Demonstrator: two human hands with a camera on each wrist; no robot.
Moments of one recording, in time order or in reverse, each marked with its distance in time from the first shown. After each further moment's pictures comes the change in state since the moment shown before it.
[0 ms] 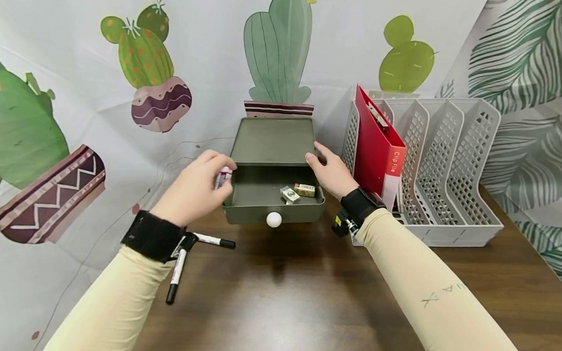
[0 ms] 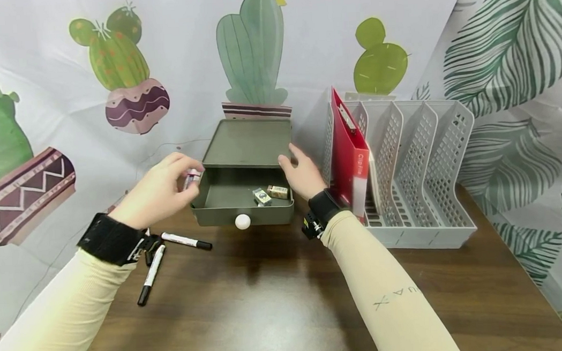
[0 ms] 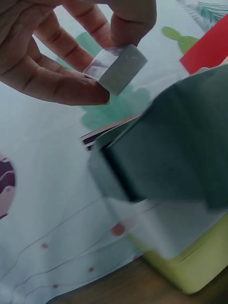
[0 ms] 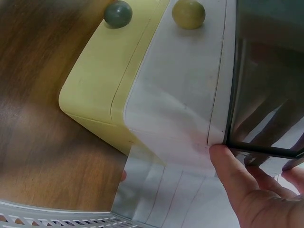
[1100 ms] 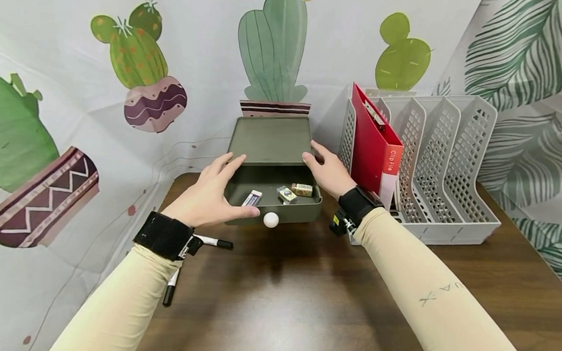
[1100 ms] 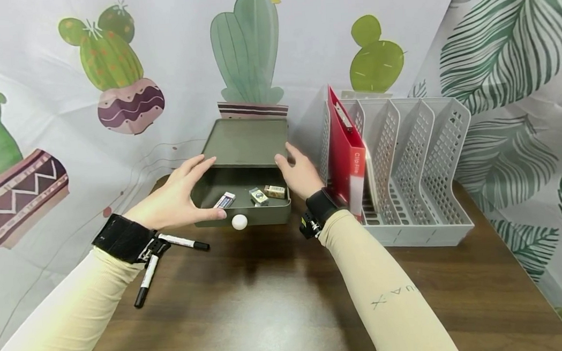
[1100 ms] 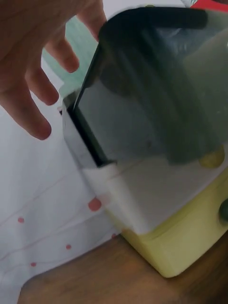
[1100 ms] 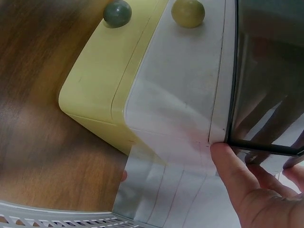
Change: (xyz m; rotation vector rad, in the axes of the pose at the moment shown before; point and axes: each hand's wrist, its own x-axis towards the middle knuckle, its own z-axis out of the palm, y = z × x) left_hand 0.005 -0.006 0.029 -0.027 -0.254 -0.155; right_hand 0.001 0.002 0.000 0.002 0.005 -0.010
